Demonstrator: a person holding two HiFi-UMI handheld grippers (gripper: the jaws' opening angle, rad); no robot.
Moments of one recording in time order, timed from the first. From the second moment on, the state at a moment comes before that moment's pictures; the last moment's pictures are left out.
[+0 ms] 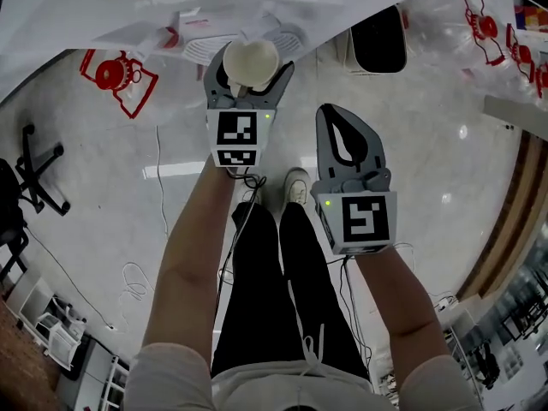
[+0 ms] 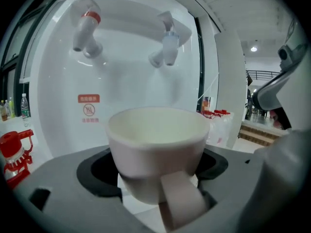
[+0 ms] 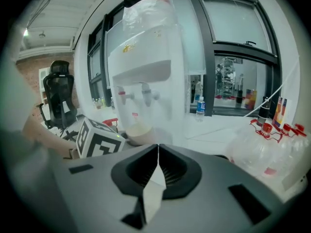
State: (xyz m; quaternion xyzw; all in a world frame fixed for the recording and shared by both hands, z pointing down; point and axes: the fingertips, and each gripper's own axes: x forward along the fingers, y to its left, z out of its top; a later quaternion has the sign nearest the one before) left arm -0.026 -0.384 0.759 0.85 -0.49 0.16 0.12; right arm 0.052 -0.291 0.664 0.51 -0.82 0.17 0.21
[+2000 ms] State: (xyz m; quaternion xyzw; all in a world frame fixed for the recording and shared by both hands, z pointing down) left arm -0.072 -0.252 0.538 0.82 -0.55 0.09 0.16; right arm 0.046 -0.234 0.523 0.53 -0.81 0.17 0.17
